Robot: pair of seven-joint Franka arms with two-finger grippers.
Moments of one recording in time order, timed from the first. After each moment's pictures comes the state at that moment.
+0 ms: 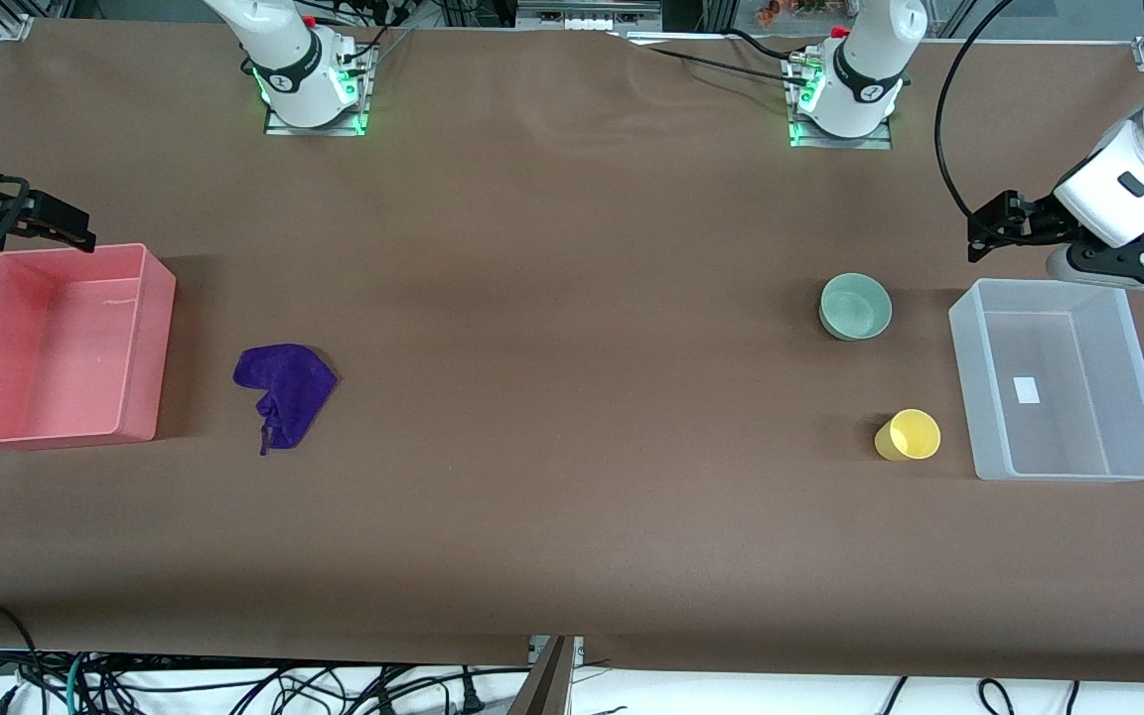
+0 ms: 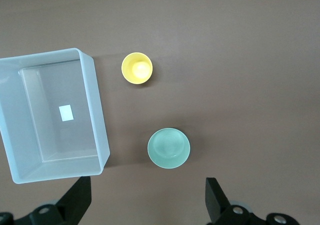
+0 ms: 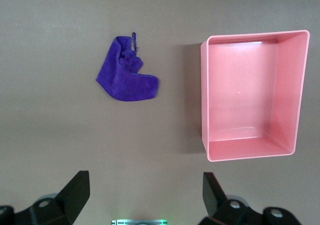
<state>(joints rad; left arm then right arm) -0.04 0.02 -0.04 -1.62 0.03 1.59 0.04 -0.09 0.09 0.07 -1.51 -0.06 1.48 -0.03</state>
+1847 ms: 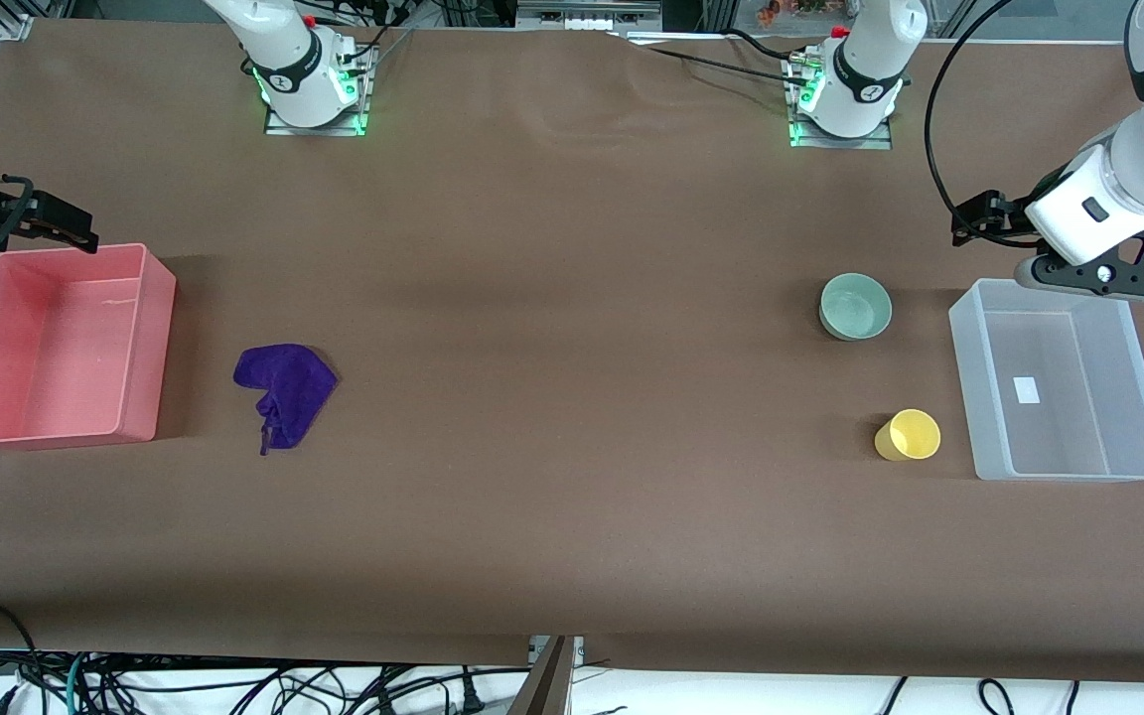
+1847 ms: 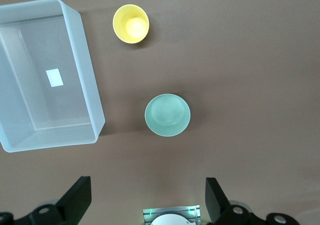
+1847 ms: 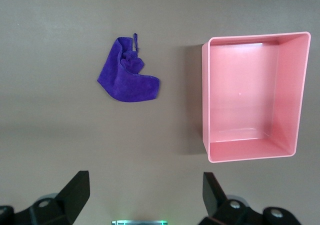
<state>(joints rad) -0.04 0.05 -0.04 -1.64 0.03 1.47 0.05 -0.09 0.09 0.08 -1.51 -0.06 1.49 -0.03</state>
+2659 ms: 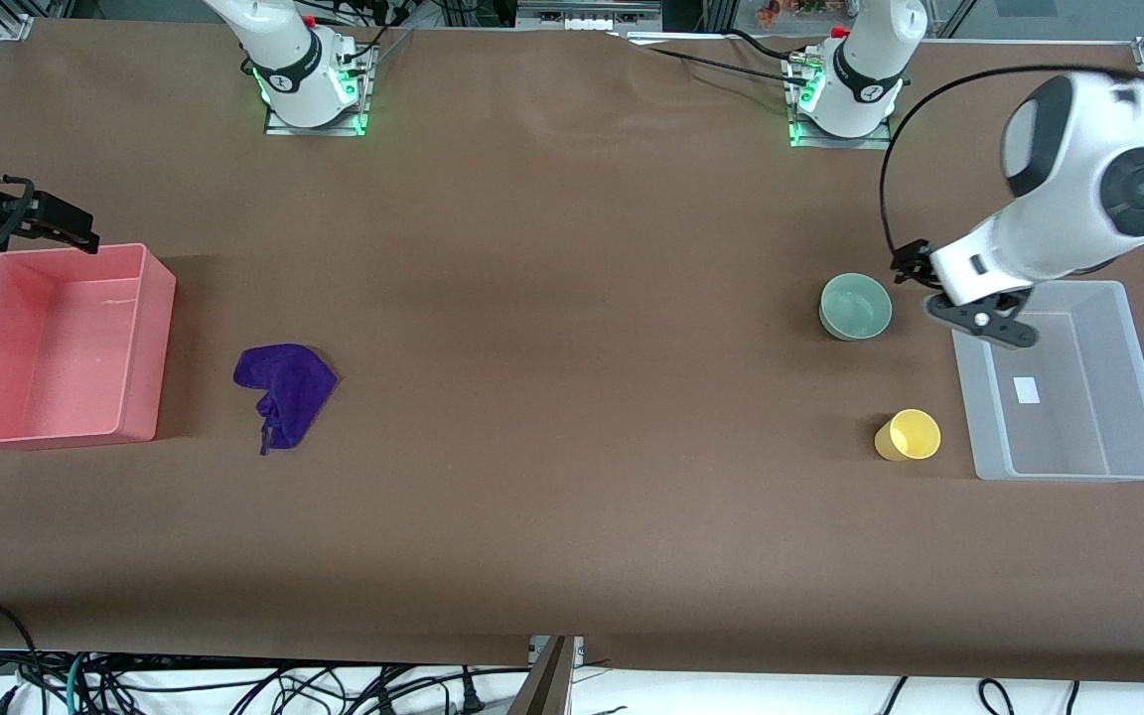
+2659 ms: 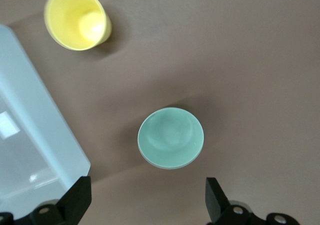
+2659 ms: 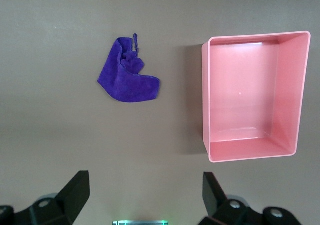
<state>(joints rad) -0.03 0.05 -0.05 -2.13 0.03 2.00 0.31 -0.09 0.09 0.08 -1.51 -0.06 1.49 -0.02</state>
